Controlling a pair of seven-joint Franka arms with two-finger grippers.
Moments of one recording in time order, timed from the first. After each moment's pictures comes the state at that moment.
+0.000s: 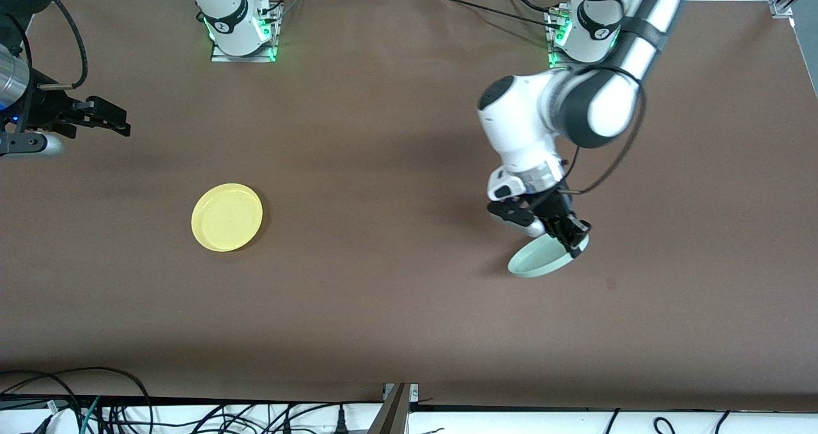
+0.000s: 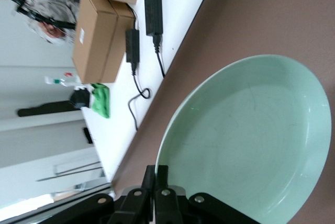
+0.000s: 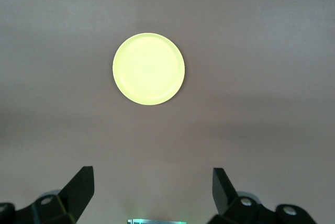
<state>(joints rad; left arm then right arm) -0.32 0.44 -0.27 -1.69 1.18 2.03 -0.31 0.02 0.04 0.00 -1.61 0.00 1.55 -0.04</state>
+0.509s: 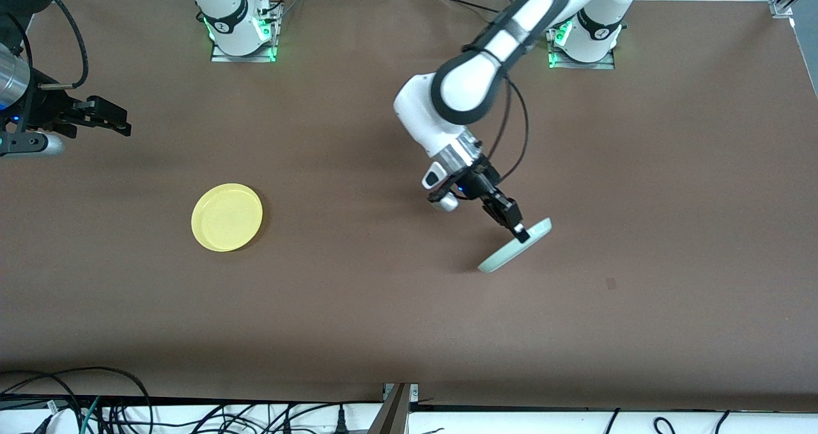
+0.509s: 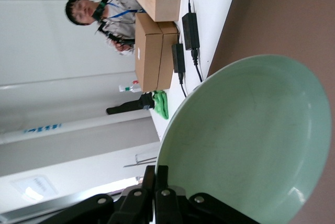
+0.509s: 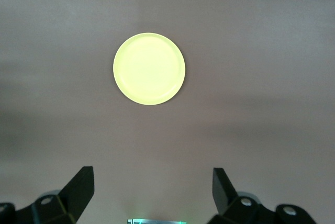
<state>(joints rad) -0.59 0.66 -0.26 -1.56 1.44 1.64 -0.53 0.02 0.04 0.00 -1.61 0.00 1.54 -0.04</state>
